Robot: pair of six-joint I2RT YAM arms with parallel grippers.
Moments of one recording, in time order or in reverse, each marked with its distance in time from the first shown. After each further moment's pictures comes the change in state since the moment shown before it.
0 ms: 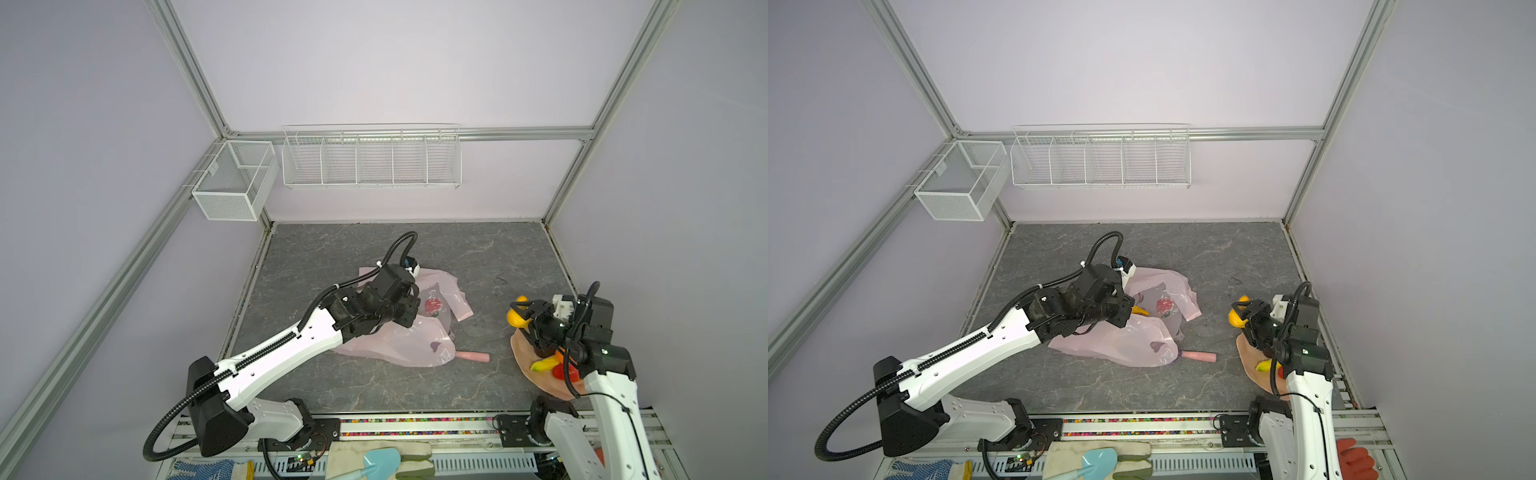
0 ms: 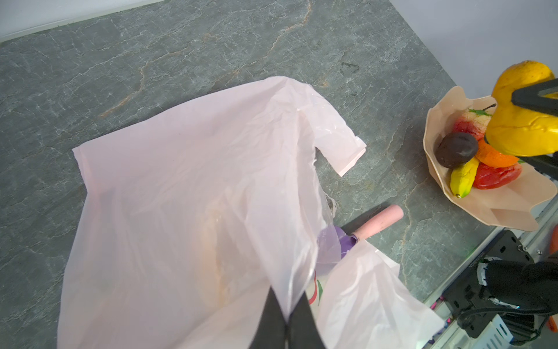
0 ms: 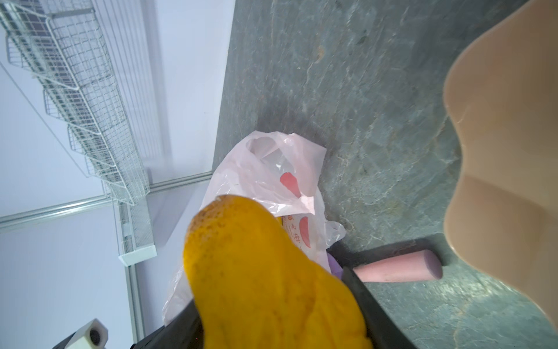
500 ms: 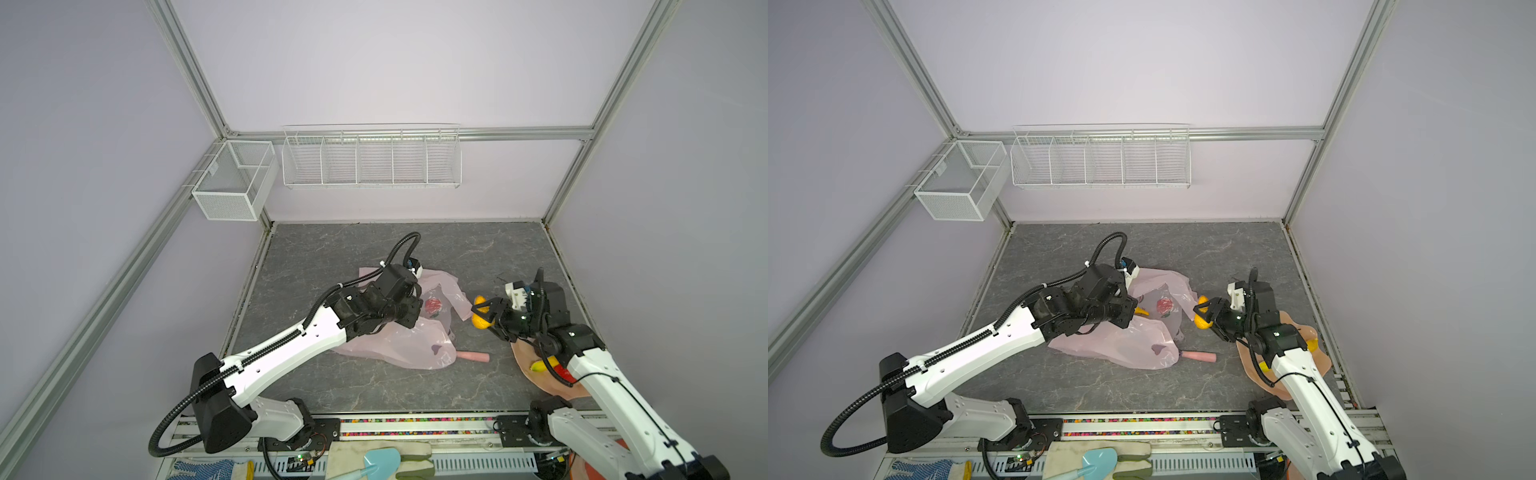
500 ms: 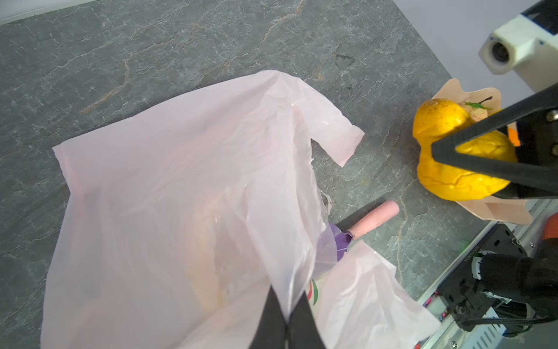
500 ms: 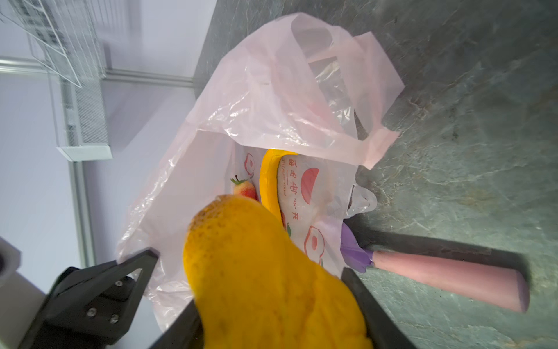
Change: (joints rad) left arm 0.000 0.029 0.000 0.012 0.031 0.000; right arm 0.465 0.220 0.051 0.151 0.138 -0.095
